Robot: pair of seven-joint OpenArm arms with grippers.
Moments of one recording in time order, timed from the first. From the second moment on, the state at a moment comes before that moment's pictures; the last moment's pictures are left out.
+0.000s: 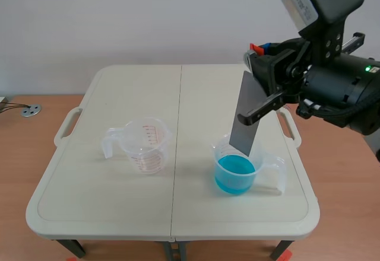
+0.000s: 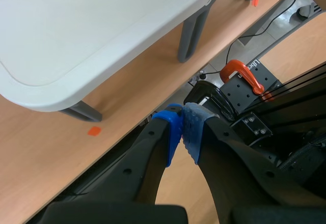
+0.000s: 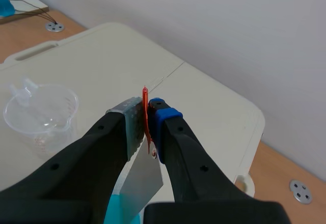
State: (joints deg) left arm 61.9 -44.8 -4.1 99.7 -11.5 -22.9 -19.8; right arm -13.4 -1.7 10.0 115.3 -8.3 45.3 -8.2
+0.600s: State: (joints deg) left arm 45.8 -44.8 -2.8 99.7 -11.4 -25.5 -16.6; right arm -13.5 -1.7 10.0 127.0 5.4 45.3 -21.8
